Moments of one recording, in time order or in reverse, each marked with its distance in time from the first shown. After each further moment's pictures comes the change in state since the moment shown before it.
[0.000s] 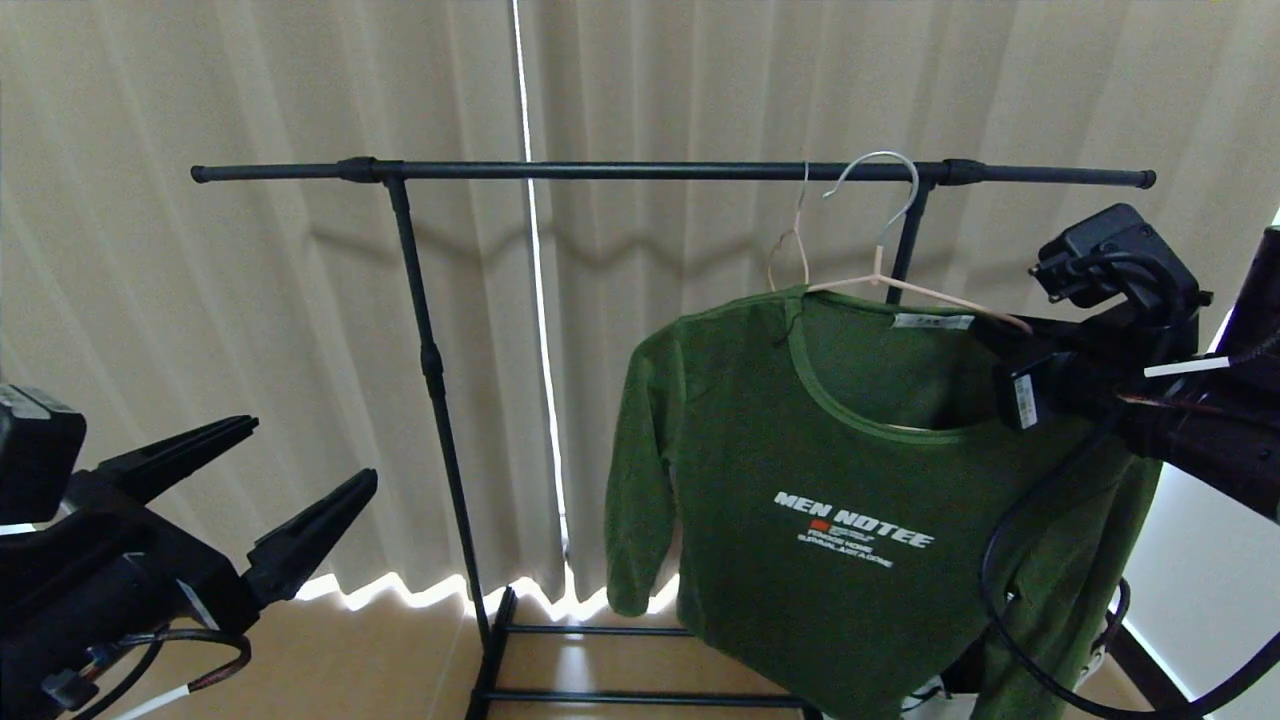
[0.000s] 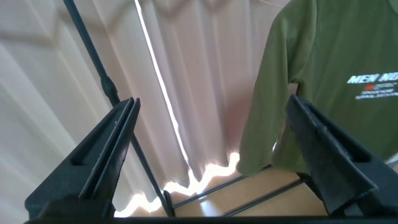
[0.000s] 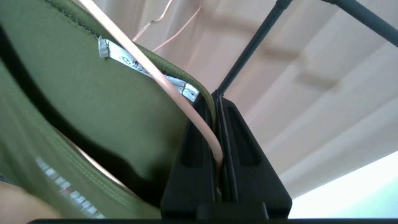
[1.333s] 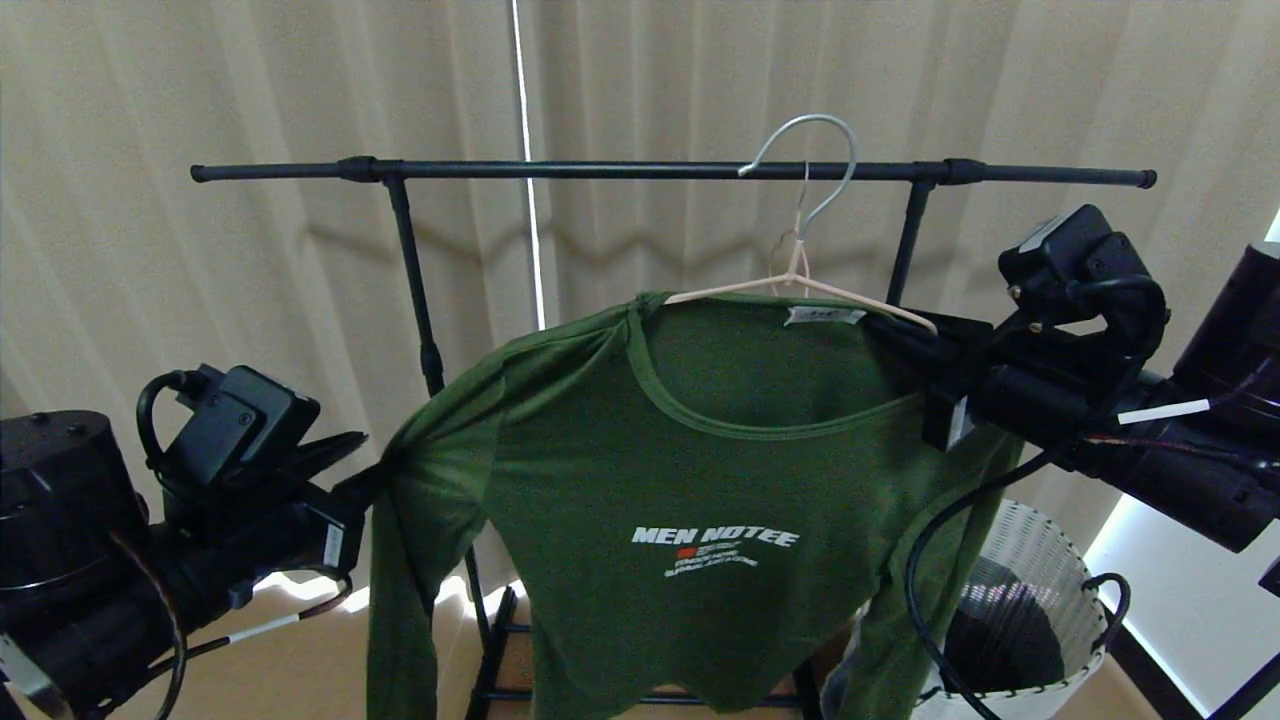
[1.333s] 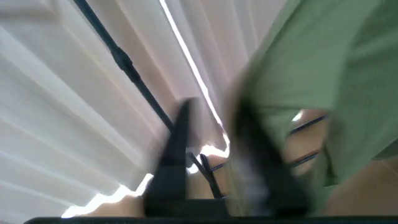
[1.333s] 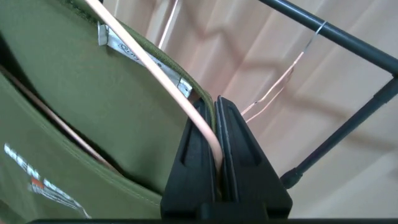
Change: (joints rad) left arm 0.025 0.310 -0.117 0.000 0.075 0.189; right arm 0.131 0.052 0.062 -0.255 0.287 0.037
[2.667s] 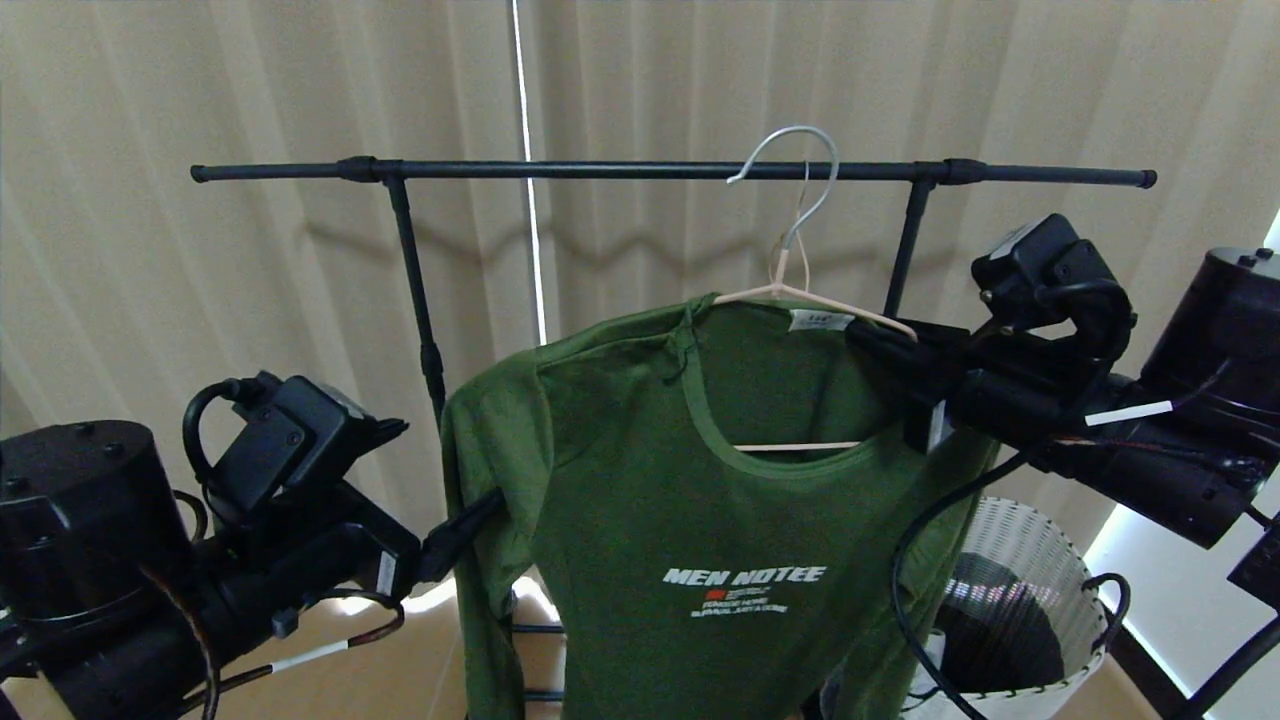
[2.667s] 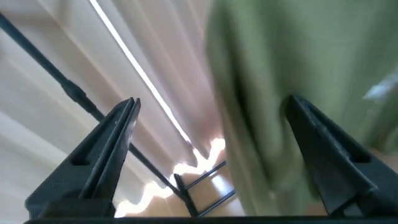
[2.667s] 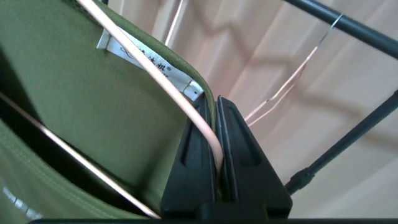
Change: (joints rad) left arm -0.180 -0.001 -0.016 -0.002 0.001 -0.027; right arm 0.016 0.031 -0.011 -0.003 0.004 0.020
